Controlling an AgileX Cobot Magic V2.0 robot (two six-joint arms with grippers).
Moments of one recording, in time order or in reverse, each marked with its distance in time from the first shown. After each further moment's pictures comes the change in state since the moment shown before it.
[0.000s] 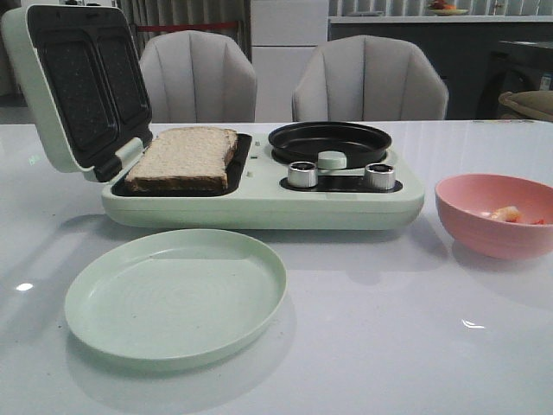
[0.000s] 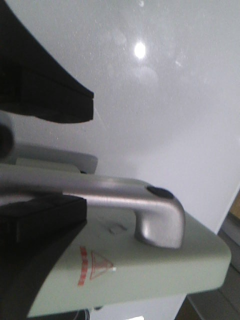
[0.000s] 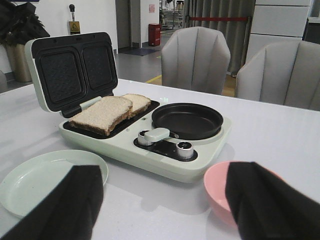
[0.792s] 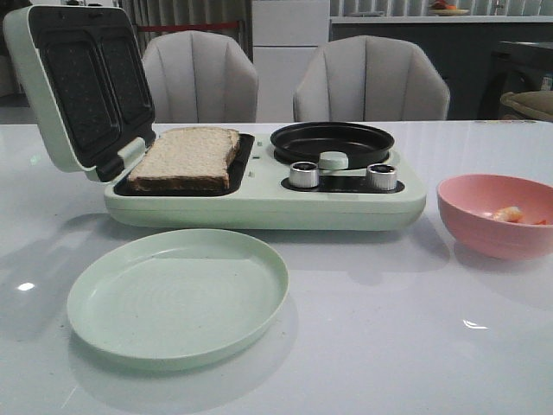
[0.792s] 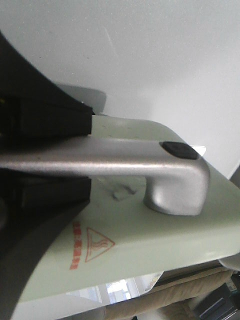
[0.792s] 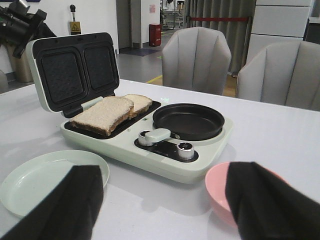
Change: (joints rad) left arm 0.015 0.134 -0.011 -0.463 0.119 0.323; right arm 0.000 0.000 0.000 0.000 0.000 0.000
